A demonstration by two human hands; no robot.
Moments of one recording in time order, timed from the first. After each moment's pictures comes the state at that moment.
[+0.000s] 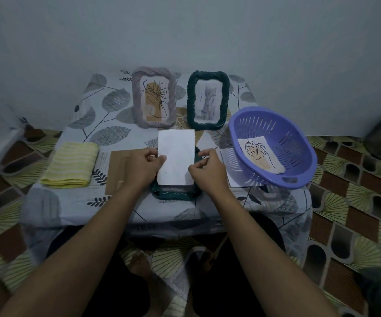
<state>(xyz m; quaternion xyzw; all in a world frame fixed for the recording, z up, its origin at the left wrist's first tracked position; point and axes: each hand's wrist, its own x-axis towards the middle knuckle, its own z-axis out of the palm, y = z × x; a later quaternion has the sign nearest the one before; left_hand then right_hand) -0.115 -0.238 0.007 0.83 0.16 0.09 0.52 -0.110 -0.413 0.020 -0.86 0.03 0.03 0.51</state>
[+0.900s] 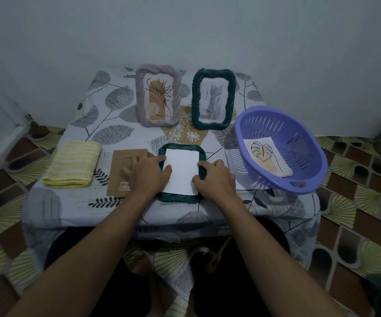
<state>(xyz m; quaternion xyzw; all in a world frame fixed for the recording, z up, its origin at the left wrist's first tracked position) -0.101 -0.245 -0.018 0.97 0.16 0.03 0.18 -0.099 -0.421 0.000 -0.97 -0.03 0.08 0.22</state>
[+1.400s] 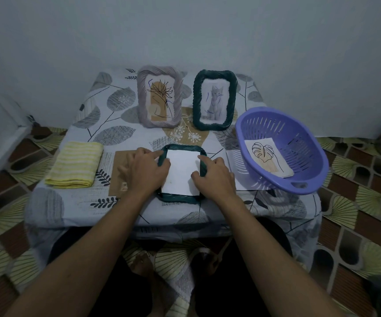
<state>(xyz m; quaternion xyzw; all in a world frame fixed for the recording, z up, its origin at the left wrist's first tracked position) -0.107 -0.240 0.000 0.95 0.19 0.08 0.24 -0.100 -0.416 0.007 -0.96 -0.03 0.06 0.26</state>
